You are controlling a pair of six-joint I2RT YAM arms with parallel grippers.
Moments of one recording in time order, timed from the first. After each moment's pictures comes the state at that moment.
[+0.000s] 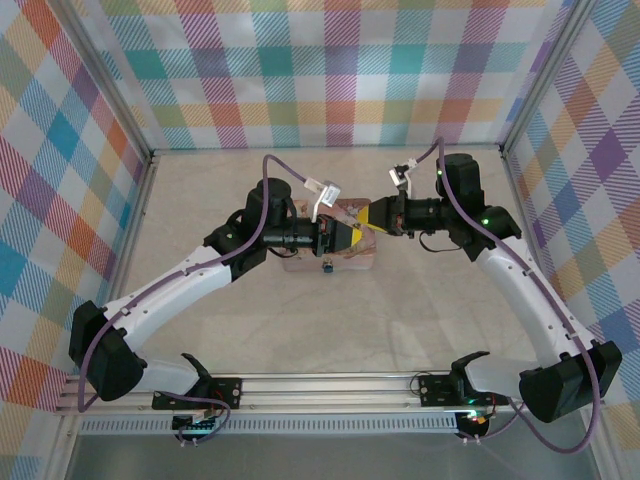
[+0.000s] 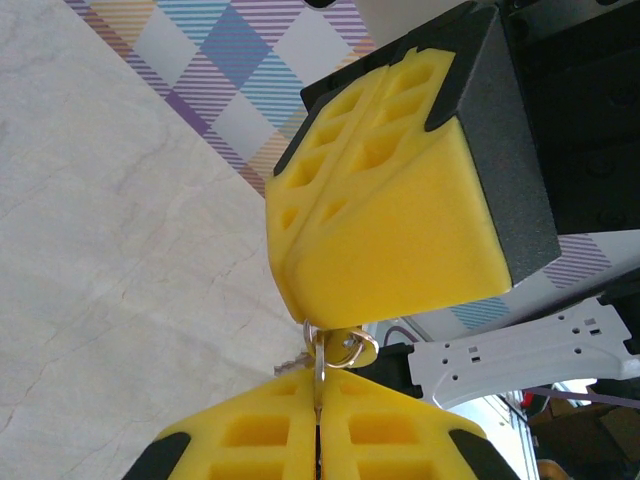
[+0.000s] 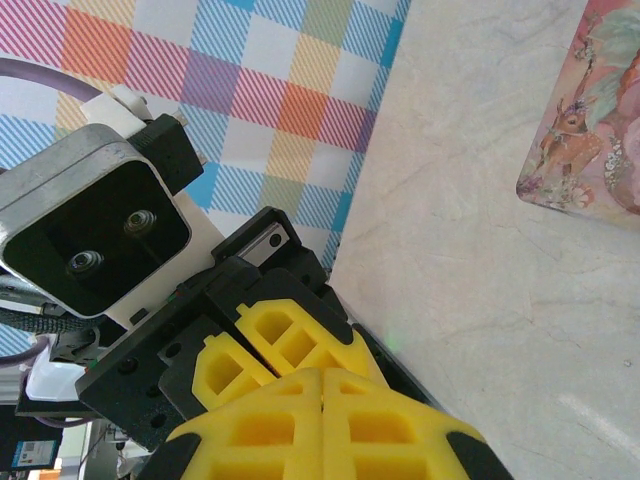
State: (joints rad) left arm -0.74 1.35 1.18 -0.13 0.67 -0.54; right arm 0.37 1.21 1.27 -0.60 -0.92 0.73
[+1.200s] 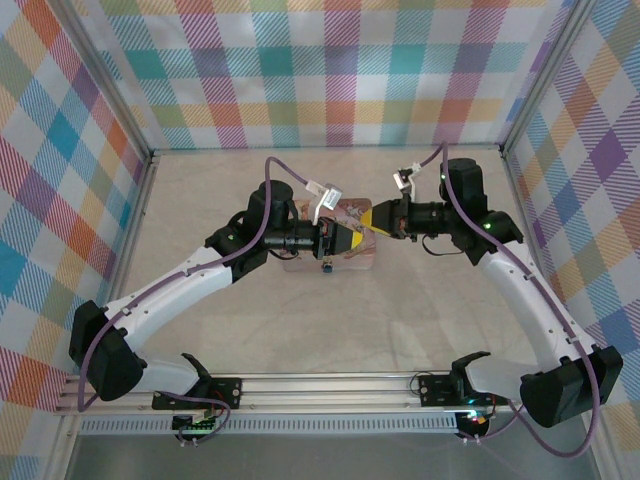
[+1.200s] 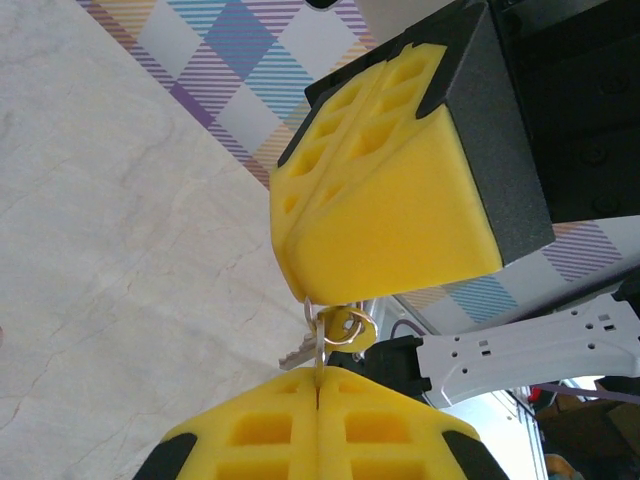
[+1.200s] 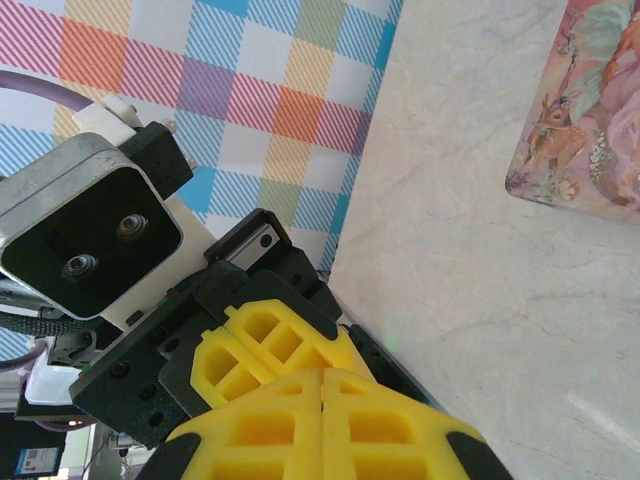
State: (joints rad) left arm -0.74 1.35 1.17 -0.14 0.65 -0.53; right arm 0.35 1.18 1.22 -0.58 -0.93 0.74
